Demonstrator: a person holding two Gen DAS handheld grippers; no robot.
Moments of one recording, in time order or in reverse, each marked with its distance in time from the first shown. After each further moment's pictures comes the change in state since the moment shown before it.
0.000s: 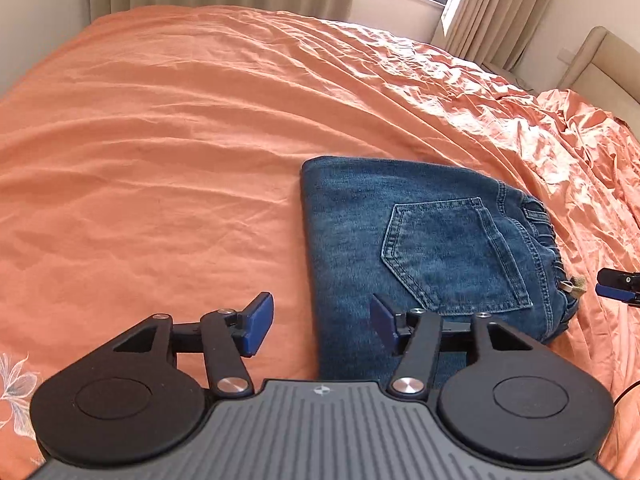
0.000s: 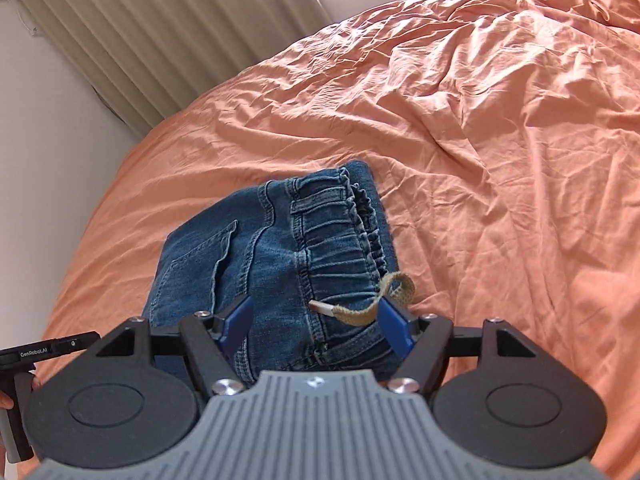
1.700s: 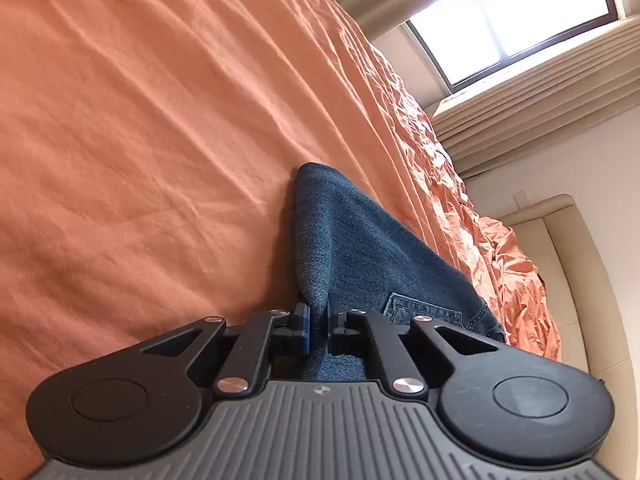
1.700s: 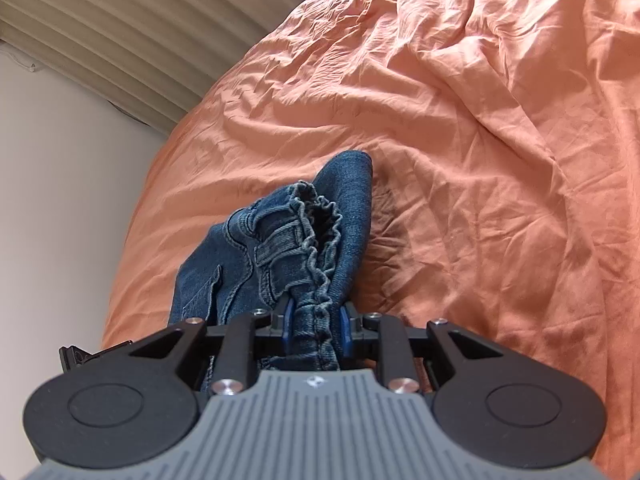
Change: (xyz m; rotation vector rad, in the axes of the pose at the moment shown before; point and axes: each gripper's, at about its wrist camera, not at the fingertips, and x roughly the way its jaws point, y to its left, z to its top) left arm 0.107 0.081 0.008 -0.508 -0.047 -0.420; right arm 0.074 -0.040 0.046 0.151 0.106 0.181
